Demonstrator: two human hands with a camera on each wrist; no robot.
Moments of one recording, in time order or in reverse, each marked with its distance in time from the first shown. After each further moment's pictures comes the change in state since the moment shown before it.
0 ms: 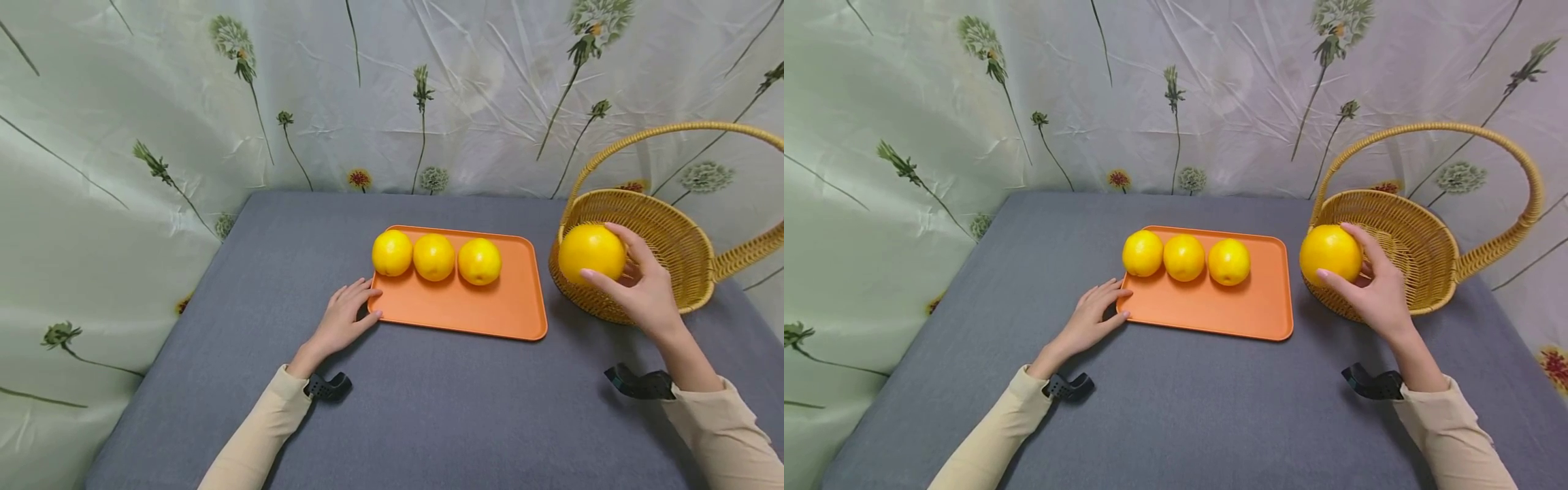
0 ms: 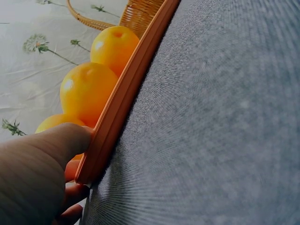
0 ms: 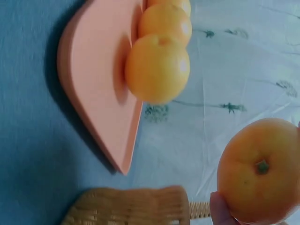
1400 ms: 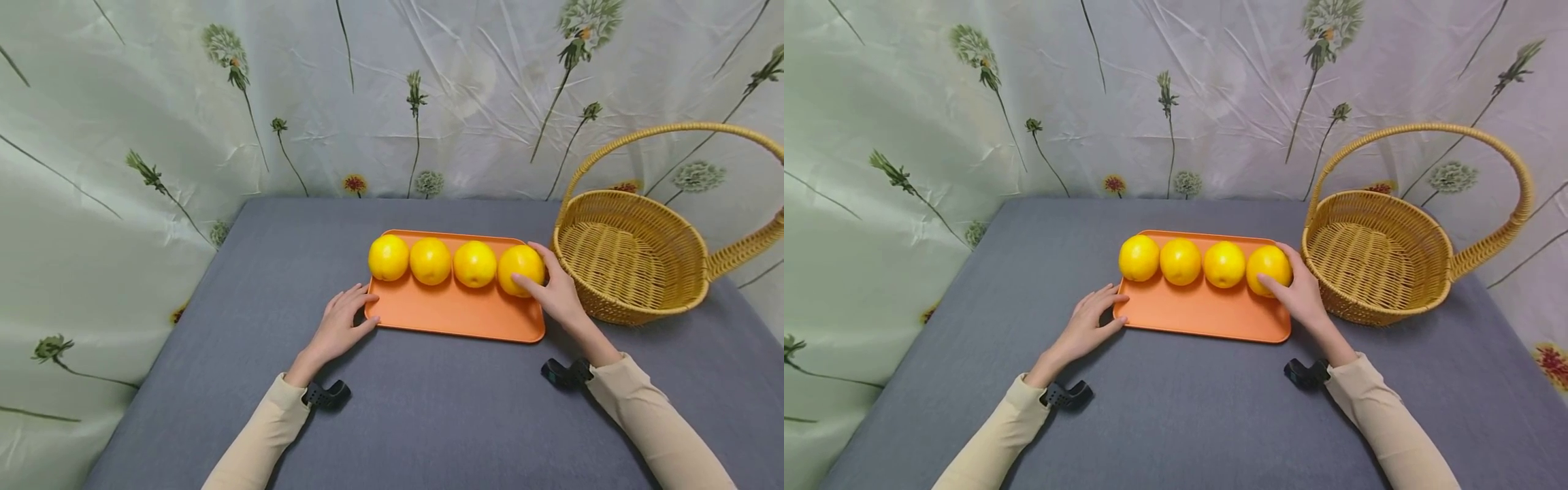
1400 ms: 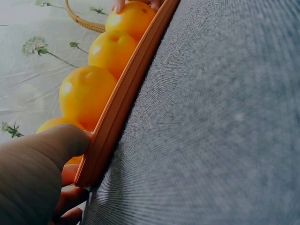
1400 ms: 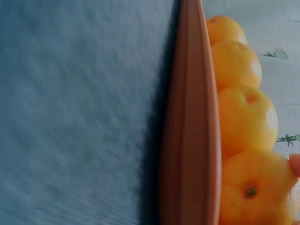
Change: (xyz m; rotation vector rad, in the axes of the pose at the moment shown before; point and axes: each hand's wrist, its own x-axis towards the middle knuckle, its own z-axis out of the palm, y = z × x) left_hand -0.001 0.004 -0.001 -0.018 0.006 -0.029; right_hand 0.018 0.024 0.086 -0.040 -0.197 0.106
